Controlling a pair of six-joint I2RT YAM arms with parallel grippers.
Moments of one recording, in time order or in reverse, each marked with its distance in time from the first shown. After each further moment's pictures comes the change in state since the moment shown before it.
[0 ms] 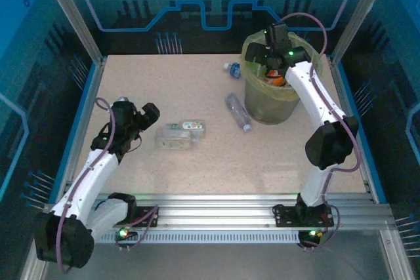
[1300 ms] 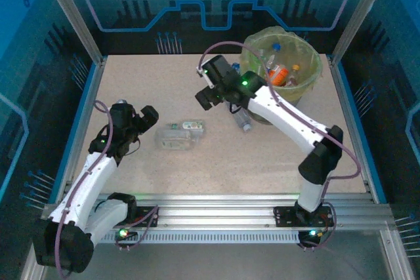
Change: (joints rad) left arm 0.000 -0.040 0.000 -0.066 -0.001 -0.009; right arm 0.493 -0.039 -0.069 -0.130 0.146 -0.472
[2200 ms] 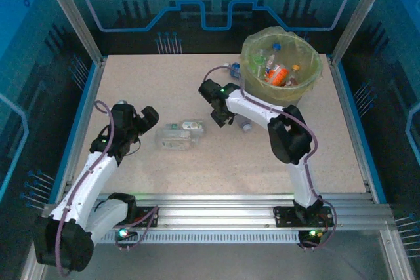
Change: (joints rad) left arm 0.000 0.014 -0.014 0.015 -0.006 0.000; right arm -0.090 0.327 -0.098 -0.049 0.167 0.051
